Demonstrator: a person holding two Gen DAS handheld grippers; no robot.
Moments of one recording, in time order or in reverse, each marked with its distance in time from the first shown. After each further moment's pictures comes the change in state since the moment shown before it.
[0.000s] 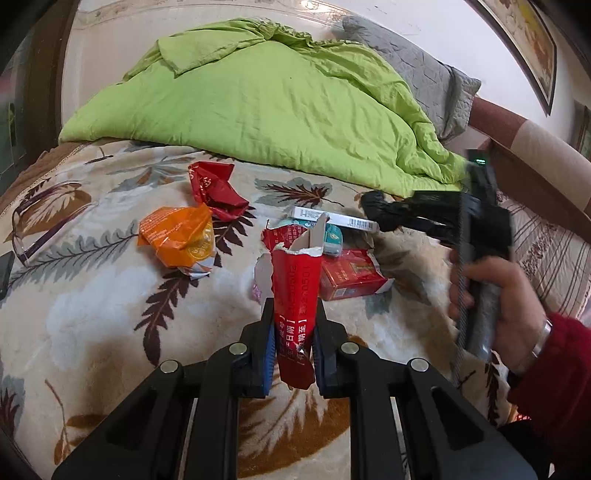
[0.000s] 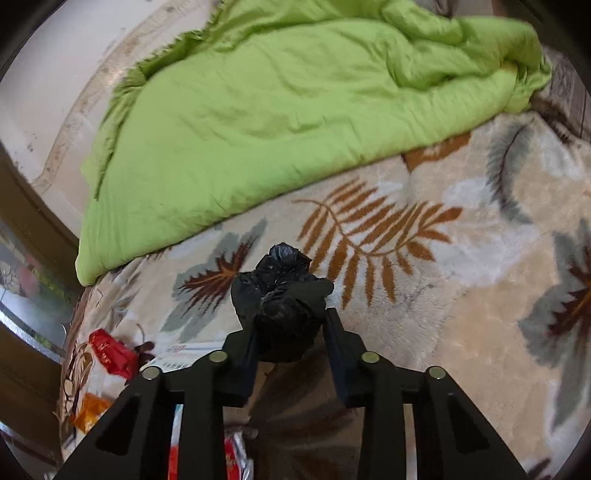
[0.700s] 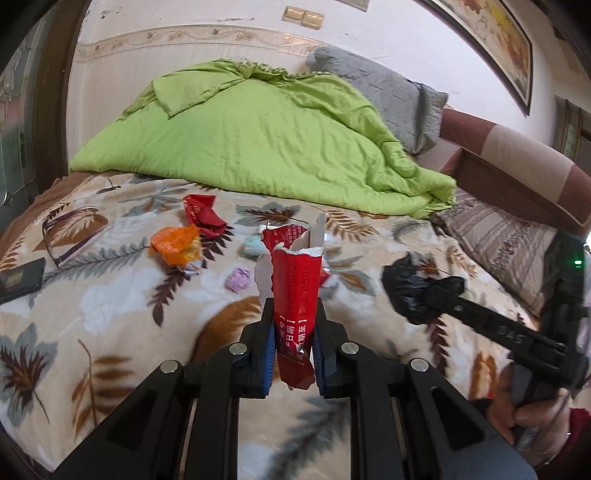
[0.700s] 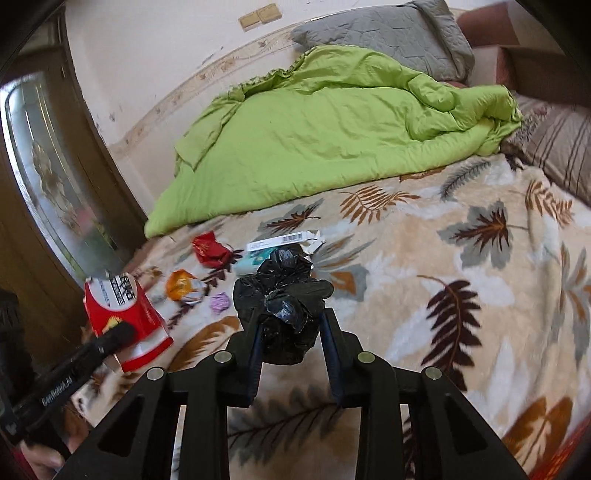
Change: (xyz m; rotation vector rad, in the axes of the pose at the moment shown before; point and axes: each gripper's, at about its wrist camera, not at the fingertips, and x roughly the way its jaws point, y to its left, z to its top) left arm -0.093 -0.052 -0.027 0.052 -0.096 -0.017; right arm -0.197 0.022 -0.146 -0.165 -0.116 0.121
